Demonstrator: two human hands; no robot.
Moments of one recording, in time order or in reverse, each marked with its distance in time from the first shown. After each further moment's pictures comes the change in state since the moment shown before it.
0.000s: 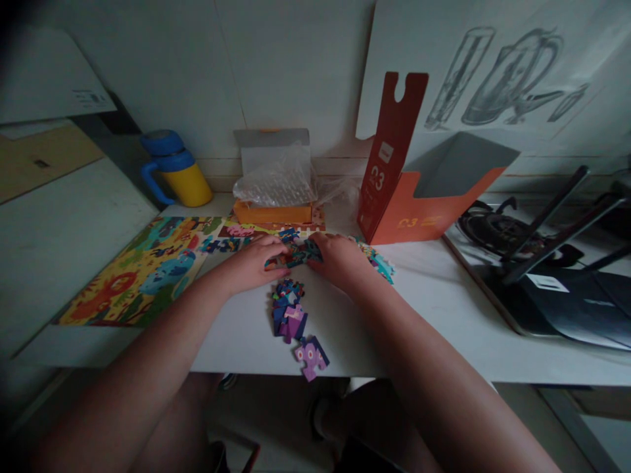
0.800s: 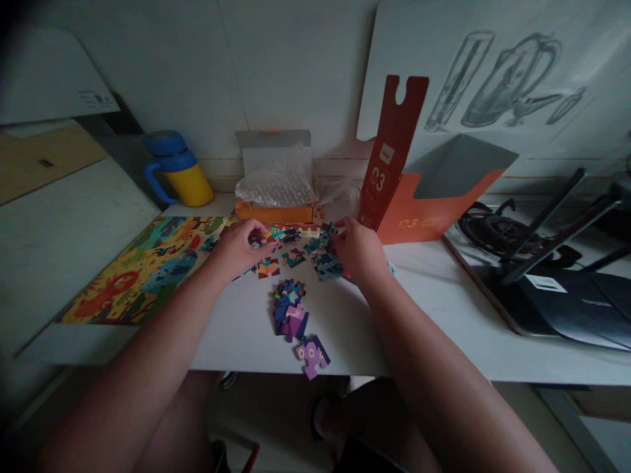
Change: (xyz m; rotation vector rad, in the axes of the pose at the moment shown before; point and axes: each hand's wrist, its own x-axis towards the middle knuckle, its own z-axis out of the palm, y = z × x) left_hand 0.000 -0.009 -0.016 -0.021 0.376 -0.311; right_hand 0.004 0.019 -0.010 0.193 0.245 0.405
